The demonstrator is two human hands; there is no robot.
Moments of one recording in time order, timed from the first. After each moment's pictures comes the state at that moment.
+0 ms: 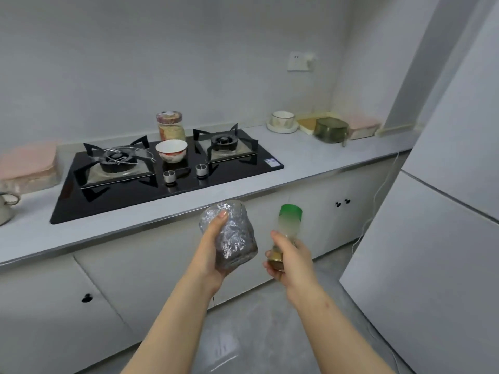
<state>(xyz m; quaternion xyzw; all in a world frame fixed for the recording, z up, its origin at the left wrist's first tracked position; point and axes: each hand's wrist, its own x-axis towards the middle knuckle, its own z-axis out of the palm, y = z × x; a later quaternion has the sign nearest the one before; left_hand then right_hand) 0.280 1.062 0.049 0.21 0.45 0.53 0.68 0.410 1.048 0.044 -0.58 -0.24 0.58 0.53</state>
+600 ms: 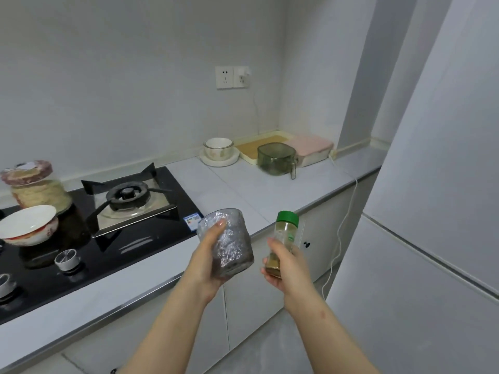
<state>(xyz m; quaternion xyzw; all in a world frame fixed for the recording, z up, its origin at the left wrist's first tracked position) 0.493 1.342 0.054 0.27 0.44 0.47 0.72 0.626 1.310 0.038 -0.58 -0.21 0.54 0.57</state>
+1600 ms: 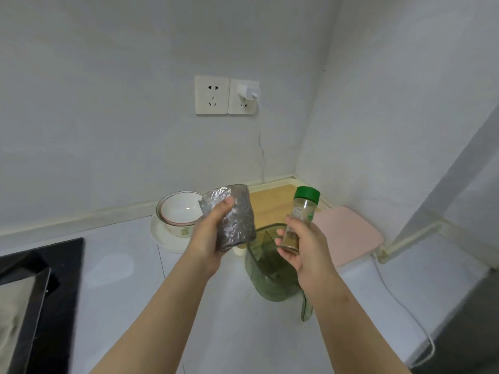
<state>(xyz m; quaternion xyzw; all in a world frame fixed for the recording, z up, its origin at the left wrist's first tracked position) 0.647 1.824 0.080 0.28 0.39 0.55 0.68 0.797 1.793 0.093 -0.55 -0.27 0.54 0.58</state>
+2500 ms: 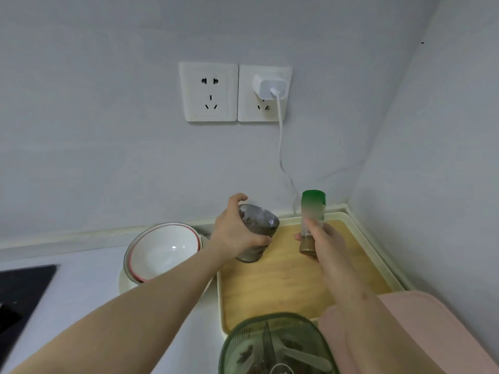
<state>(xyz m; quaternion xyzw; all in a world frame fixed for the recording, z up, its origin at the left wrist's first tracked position) 0.695 2.040 0.027 0.56 0.67 0.39 0.30 0.863 2.035 0.045 -0.58 -0.43 0.52 0.46</state>
